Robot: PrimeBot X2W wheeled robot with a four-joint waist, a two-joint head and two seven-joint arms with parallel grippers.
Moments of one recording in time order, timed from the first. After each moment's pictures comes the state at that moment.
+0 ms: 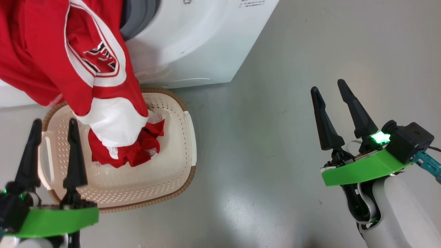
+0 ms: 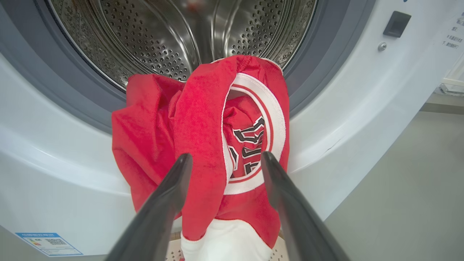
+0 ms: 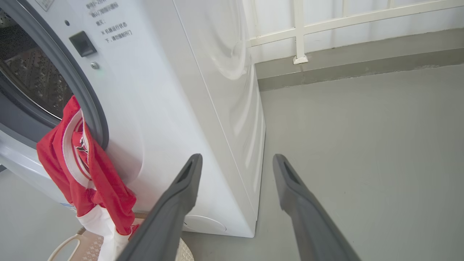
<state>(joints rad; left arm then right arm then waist) -0.21 0.08 0.16 0.00 -0.20 -0.12 -0.26 -0.33 -0.10 0.15 0.14 0.47 0.12 -0.26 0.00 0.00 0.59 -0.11</state>
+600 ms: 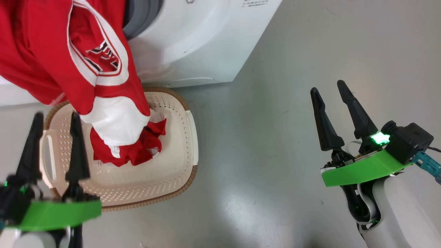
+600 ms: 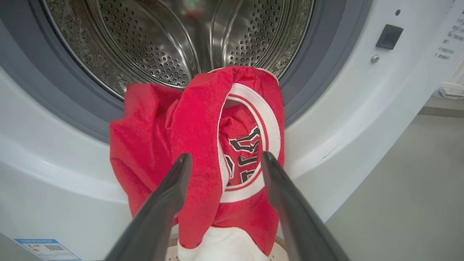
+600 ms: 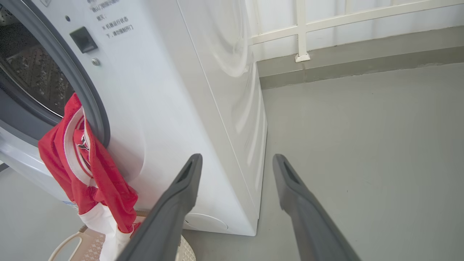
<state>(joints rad) -0.20 0.08 0.14 -0.06 -0.20 -0.10 -0.23 -0.33 -0.10 0.15 0.14 0.47 0.12 -0.26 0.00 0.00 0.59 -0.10</state>
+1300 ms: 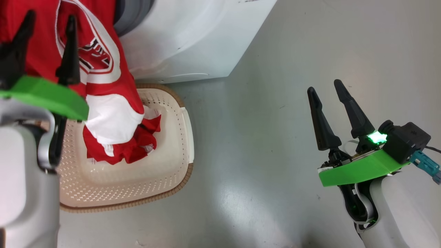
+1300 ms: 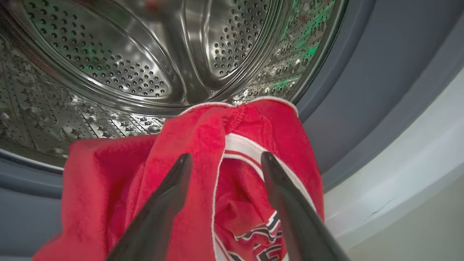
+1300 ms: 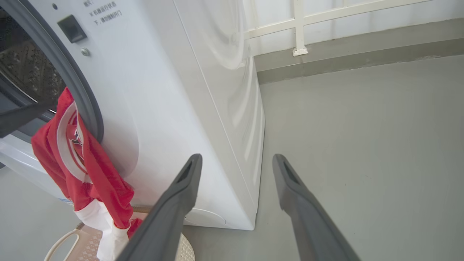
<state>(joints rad) -0.73 0.18 0.04 0.25 -0.17 -0.10 0.05 -0.33 -0.09 0.16 0.14 0.47 0.12 -0.26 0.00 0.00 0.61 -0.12</state>
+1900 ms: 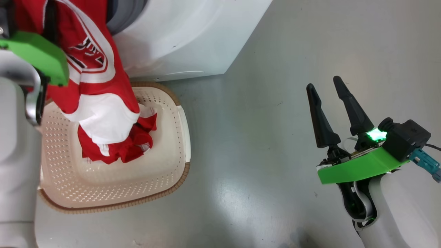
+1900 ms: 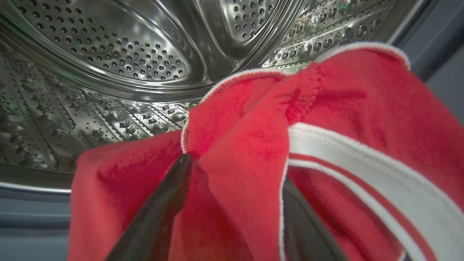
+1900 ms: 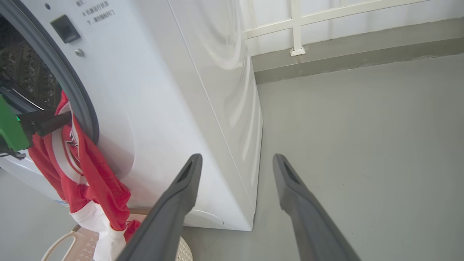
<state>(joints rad) -1.04 0.24 -0.06 0.72 -0.03 -0.06 -0.02 -0.34 -0.08 0.16 0.13 0.47 0.12 -0.26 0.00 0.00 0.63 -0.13</state>
